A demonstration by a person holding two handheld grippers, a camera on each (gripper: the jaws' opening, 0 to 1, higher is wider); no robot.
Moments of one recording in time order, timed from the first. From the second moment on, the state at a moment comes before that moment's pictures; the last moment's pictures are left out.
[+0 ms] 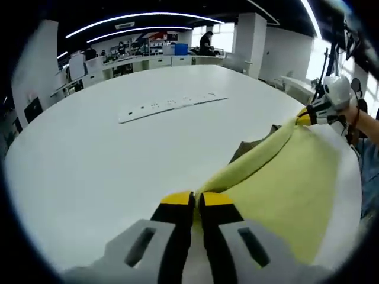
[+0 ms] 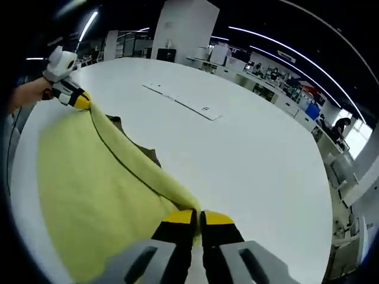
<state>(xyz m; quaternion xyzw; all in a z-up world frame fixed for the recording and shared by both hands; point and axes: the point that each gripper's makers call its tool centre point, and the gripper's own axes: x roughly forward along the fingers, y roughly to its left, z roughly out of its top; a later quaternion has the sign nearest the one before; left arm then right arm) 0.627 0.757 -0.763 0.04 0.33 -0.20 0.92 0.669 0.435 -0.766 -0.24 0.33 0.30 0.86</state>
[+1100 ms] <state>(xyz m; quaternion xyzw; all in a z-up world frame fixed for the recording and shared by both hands) 0.640 0.772 -0.764 0.16 0.30 -0.20 0.92 0.678 0.425 -0.768 -0.28 0.31 0.29 0.86</state>
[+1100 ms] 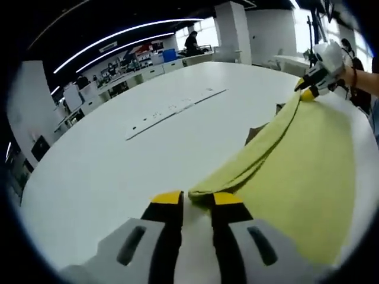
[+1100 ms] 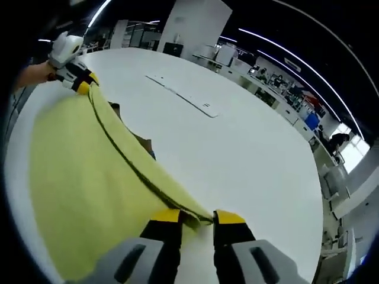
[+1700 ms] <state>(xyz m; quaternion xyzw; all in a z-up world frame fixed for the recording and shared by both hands) 0.641 0.788 -0.754 0.02 0.30 -0.13 0.95 0.688 0.420 -0.760 -0.09 0.34 0.23 0.91</state>
